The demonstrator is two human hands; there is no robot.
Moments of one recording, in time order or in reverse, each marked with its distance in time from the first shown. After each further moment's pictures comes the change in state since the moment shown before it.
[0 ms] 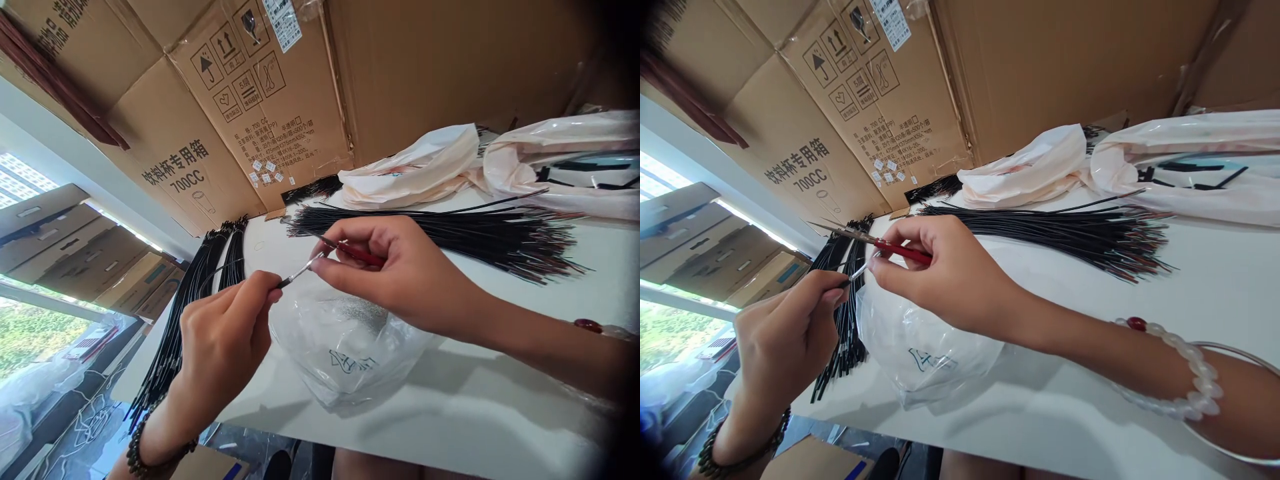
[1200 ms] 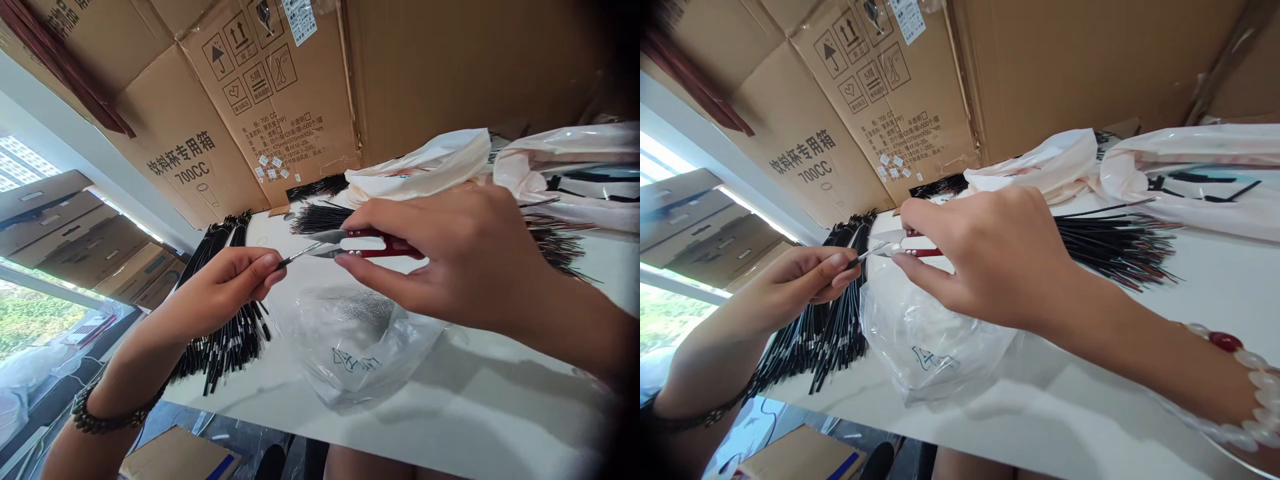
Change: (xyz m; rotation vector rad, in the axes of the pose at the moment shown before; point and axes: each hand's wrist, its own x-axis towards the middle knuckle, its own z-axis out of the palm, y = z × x) left_hand 0.035 -0.042 0.000 -0.987 -0.669 -0.427; right_hand -0.003 -0.007 -0.028 -1.094 0.163 -0.476
